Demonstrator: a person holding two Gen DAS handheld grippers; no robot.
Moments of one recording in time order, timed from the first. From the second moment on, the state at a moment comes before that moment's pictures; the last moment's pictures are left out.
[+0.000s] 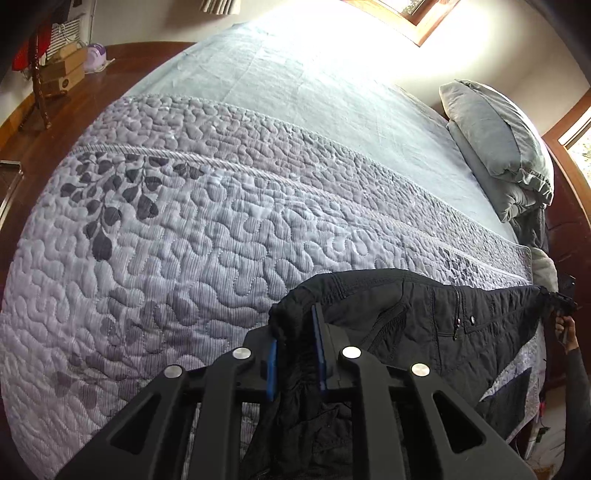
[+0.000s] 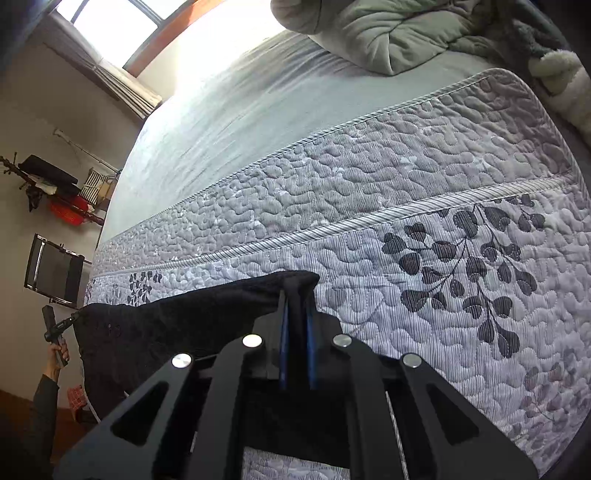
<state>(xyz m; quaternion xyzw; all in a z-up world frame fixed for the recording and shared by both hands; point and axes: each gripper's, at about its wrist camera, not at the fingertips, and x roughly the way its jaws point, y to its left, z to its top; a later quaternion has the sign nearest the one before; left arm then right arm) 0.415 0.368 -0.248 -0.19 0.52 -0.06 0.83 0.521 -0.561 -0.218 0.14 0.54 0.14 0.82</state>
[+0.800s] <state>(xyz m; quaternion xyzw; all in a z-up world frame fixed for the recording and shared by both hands) 0.198 0.347 -0.150 -0.21 0.40 -0.11 0.88 0.214 -0.573 -0.174 0.15 0.42 0.09 0.89</state>
